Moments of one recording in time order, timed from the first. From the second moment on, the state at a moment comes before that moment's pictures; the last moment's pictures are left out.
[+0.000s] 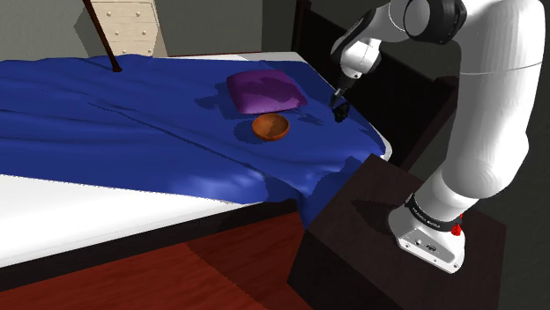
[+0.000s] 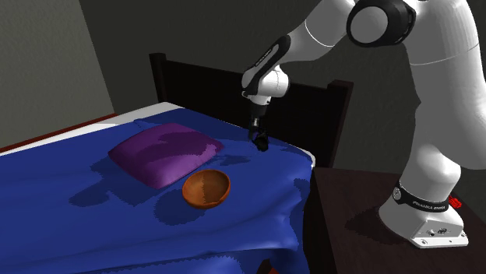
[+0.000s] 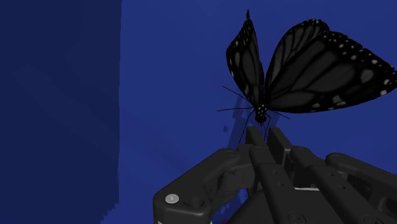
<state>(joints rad) -0.16 0.50 -0.48 -1.98 0.67 2.43 -1.21</state>
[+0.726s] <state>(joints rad) -0.12 0.40 -0.54 -1.97 0.57 2.34 -1.13</state>
